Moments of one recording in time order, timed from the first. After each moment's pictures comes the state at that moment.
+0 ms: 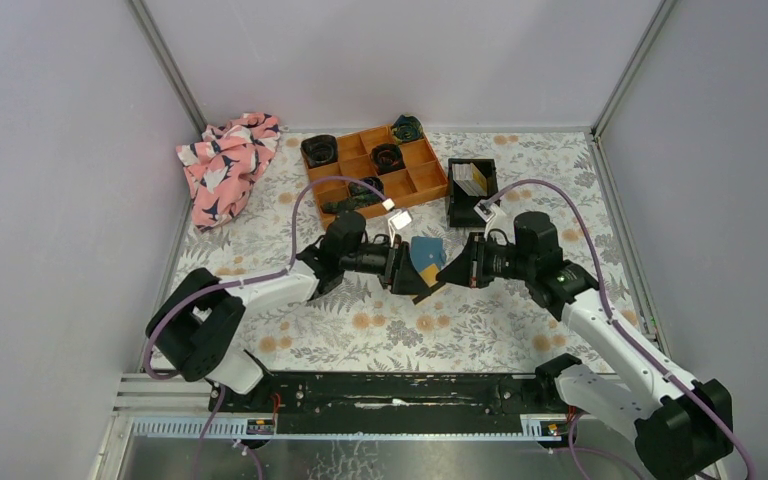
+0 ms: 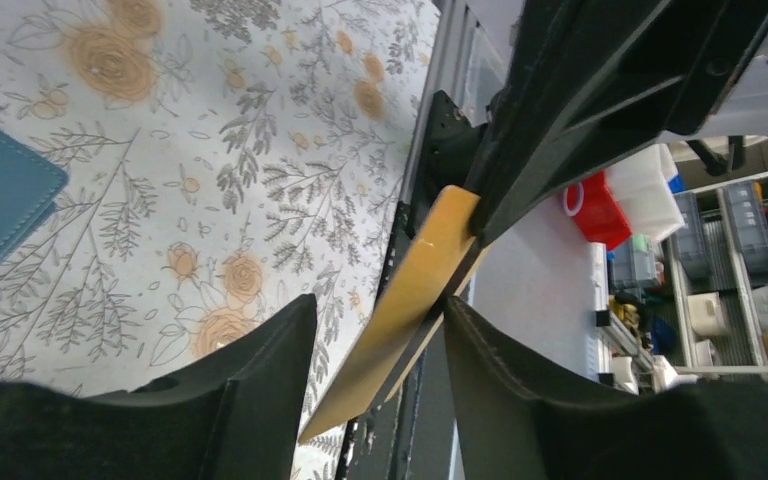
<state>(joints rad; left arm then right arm) -0.69 1.50 0.74 0.41 0.82 -0.59 0.43 0.94 0.67 -0.25 -0.70 0.57</state>
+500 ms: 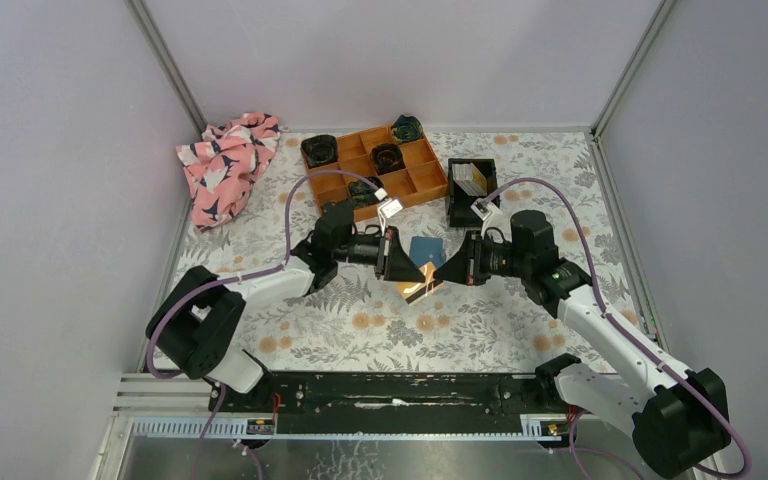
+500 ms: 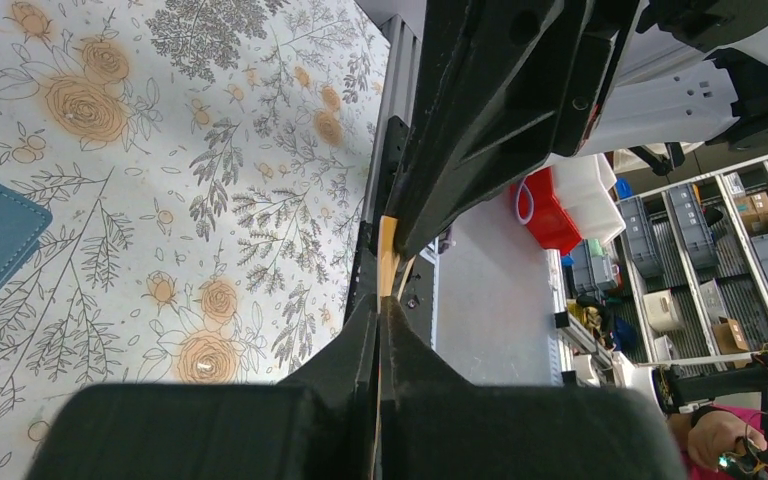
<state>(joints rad) -0.63 1.51 0.74 0.56 0.96 -0.70 0.43 0.99 0.66 -0.18 -0.71 0.57</state>
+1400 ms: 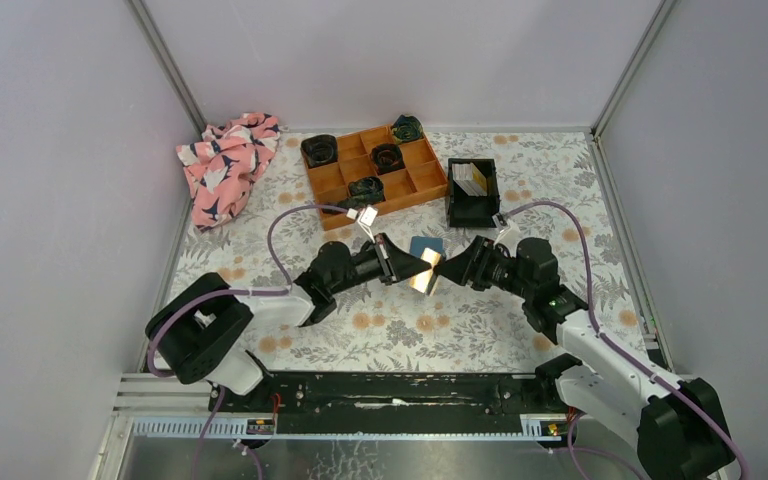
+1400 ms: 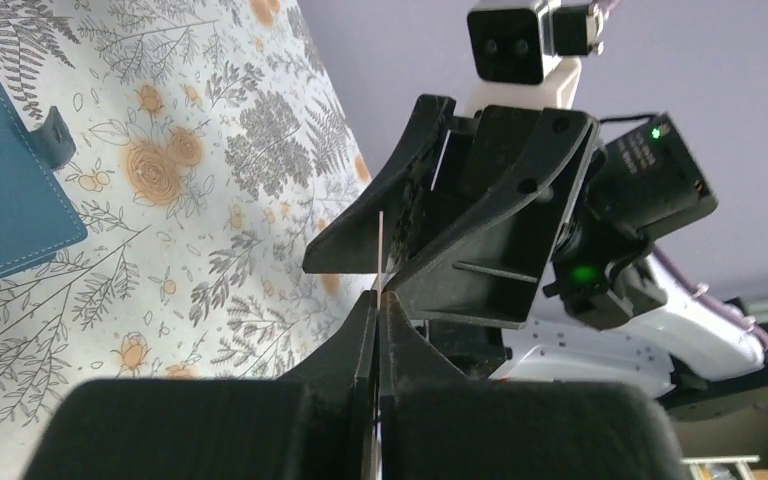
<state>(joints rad) -0.76 1.50 0.51 0.97 0.37 -1.12 0.43 0.90 0.40 0.16 -0.47 0.81</state>
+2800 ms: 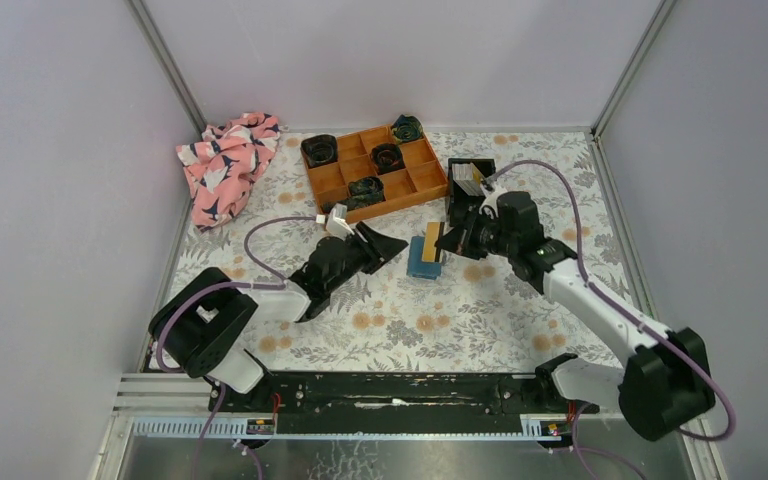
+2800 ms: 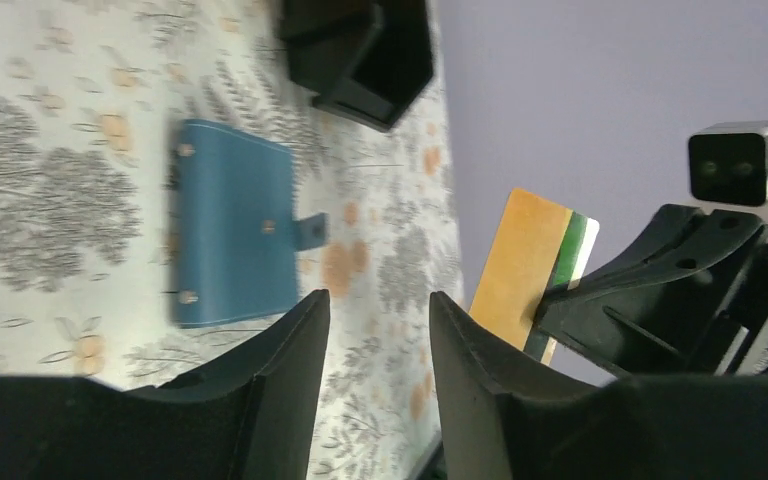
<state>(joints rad) -0.68 1.53 0.47 0.89 0.05 -1.21 0.43 1.14 0.75 -0.12 -0.39 0.73</state>
